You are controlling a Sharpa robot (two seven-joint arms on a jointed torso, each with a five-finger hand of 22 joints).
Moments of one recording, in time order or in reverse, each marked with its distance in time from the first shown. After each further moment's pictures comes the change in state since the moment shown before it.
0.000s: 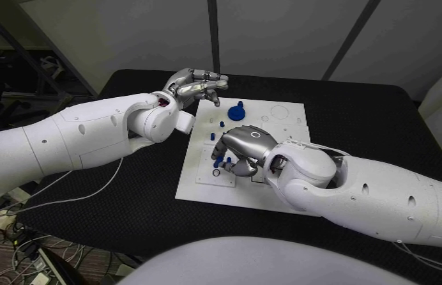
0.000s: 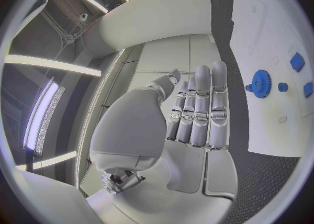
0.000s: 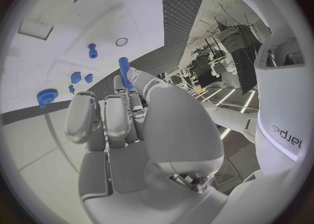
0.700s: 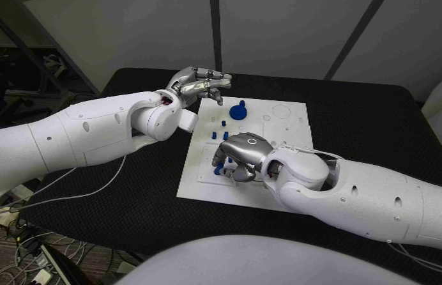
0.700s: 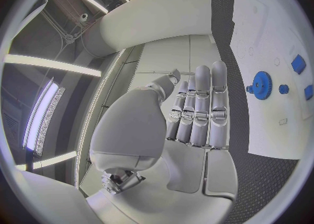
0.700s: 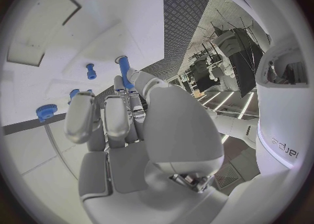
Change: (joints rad) left arm 0.000 0.006 0.000 -0.003 0.000 0.000 0.000; left_hand 0.000 0.000 0.000 0.000 0.000 0.000 0.000 0.000 0.000 0.000 0.000 0.000 0.000 0.000 0.000 0.000 0.000 0.000 0.000 0.000 0.000 0.000; right arm -0.006 0.037 -0.039 -0.058 -0.002 0.017 0.023; right_hand 0.000 0.000 0.000 0.000 0.000 0.000 0.000 0.000 -0.001 0.000 0.000 -0.006 -0.002 0.000 0.000 0.000 -0.001 0.000 0.000 0.000 0.000 -0.002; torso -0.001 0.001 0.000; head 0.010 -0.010
